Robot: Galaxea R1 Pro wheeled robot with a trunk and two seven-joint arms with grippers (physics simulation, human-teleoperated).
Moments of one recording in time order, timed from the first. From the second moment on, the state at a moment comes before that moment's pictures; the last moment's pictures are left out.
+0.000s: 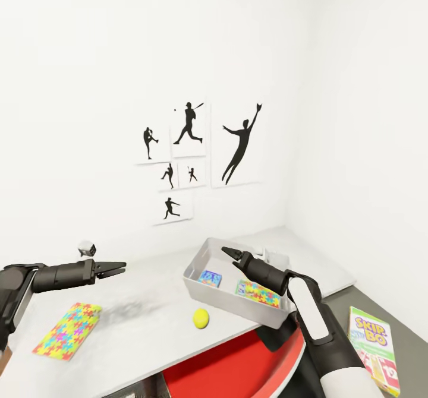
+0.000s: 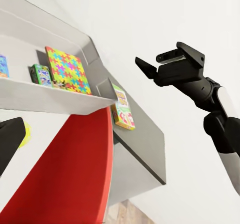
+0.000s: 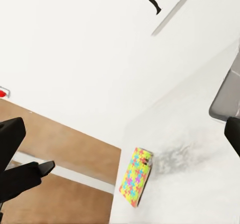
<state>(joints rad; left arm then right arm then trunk) -0.59 0.41 0.22 -1.06 0.02 1.02 -1.57 -0.49 0.06 0.03 -1.22 -0.90 0.78 0.26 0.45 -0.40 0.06</state>
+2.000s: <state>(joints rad) -0.59 0.41 0.22 -1.05 0.01 1.02 -1.57 -0.49 0.06 0.04 -1.22 -0.87 0.76 0.25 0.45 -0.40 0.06</state>
